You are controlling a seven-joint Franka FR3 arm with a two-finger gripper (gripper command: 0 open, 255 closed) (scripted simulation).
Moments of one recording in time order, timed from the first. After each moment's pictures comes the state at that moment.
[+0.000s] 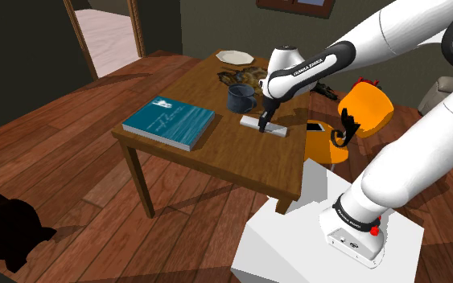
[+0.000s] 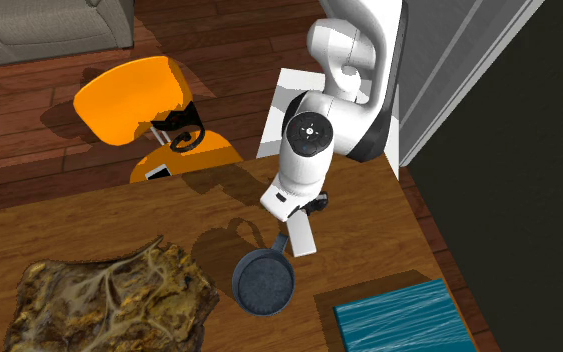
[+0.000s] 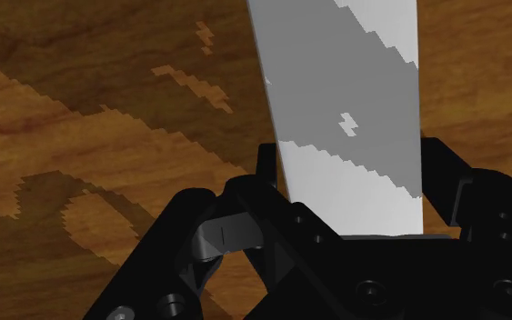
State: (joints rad) arm -0.08 -0.12 -0.08 -2.51 -0.04 2.40 -0.38
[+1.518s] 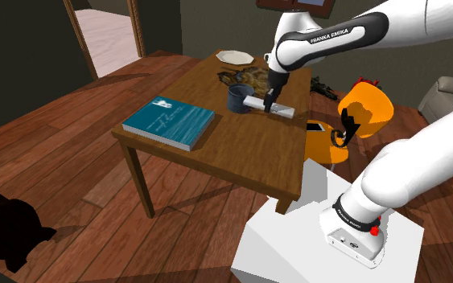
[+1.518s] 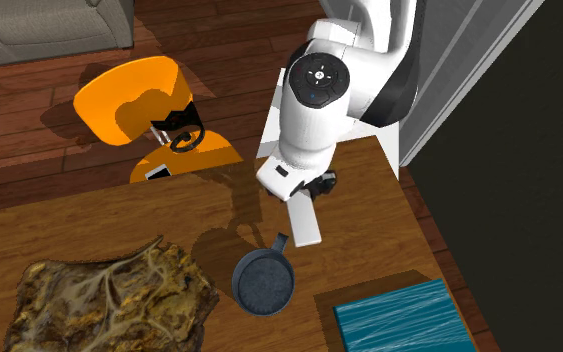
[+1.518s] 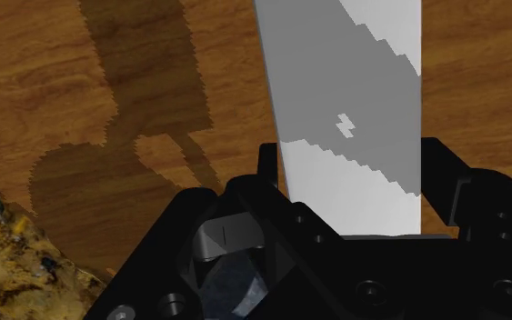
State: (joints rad) arm -0.08 -0.28 -0.07 -2.38 -0.04 2.11 -0.38
